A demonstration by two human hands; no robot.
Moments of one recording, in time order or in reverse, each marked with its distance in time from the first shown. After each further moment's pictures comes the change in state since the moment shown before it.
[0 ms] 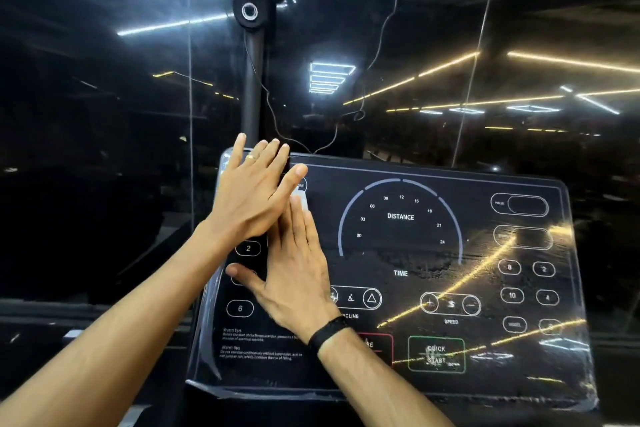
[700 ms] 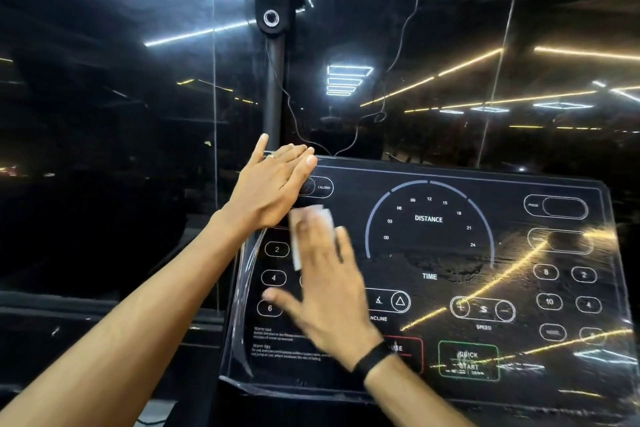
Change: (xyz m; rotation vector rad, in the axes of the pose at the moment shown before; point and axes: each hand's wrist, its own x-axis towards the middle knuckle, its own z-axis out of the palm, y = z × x) left_hand 0.006 -0.021 -0.012 -0.220 -0.089 0.009; right_hand -0.024 0.007 0.006 0.083 0.027 -0.071
